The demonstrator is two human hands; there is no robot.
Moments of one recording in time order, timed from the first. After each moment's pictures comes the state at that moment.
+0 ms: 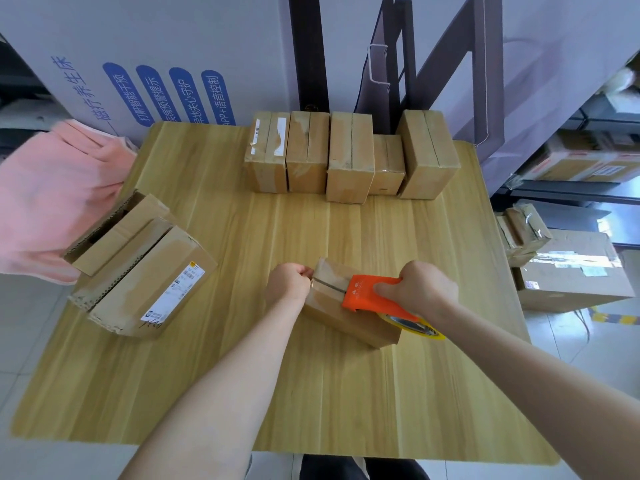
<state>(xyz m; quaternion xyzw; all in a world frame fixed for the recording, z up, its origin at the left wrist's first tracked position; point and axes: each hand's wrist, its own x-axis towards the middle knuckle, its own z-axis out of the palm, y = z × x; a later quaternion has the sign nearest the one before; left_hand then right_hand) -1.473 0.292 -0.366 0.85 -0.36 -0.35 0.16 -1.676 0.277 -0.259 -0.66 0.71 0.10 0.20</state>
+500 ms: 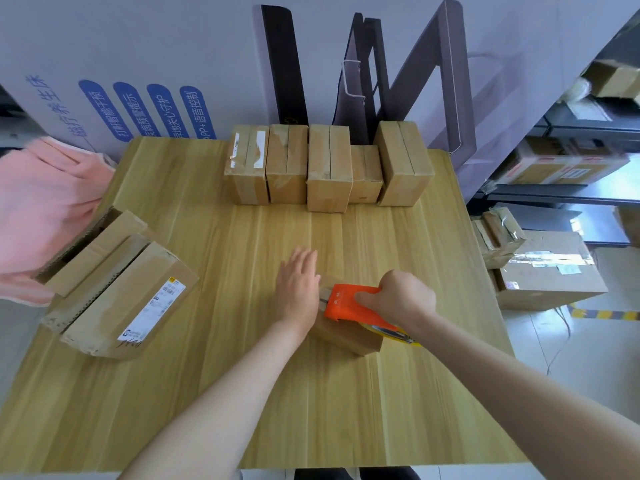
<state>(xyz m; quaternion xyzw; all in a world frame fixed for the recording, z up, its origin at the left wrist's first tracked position) -1.513 0.302 -0.357 0.72 -0.63 -0.19 0.21 -1.678 0.284 -0.256 -0.66 0.71 0.10 0.21</state>
